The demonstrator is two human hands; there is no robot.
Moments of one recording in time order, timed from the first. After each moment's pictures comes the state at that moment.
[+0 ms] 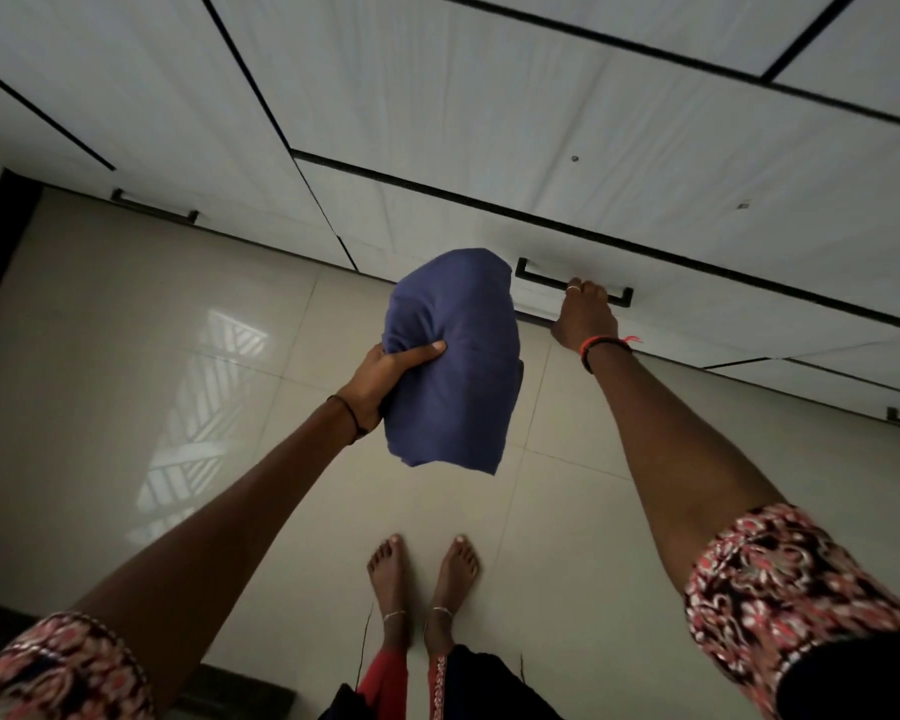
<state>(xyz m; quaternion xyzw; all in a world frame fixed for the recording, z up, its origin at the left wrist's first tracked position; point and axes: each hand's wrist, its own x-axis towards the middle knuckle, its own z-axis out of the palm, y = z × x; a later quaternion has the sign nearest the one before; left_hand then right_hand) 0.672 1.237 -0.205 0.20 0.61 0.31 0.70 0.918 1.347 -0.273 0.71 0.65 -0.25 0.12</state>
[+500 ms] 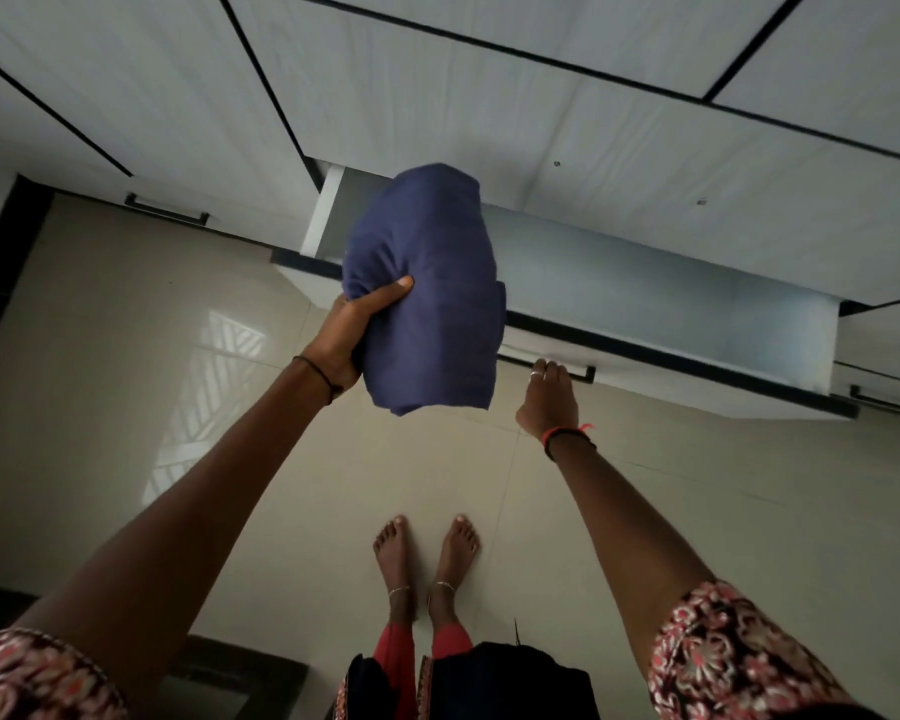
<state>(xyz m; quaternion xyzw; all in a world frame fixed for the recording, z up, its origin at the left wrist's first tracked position) 0.648 1.246 -0.118 0.18 0.59 0.40 0.68 0.895 1.210 -0.264 0.69 0.66 -0.26 0.16</state>
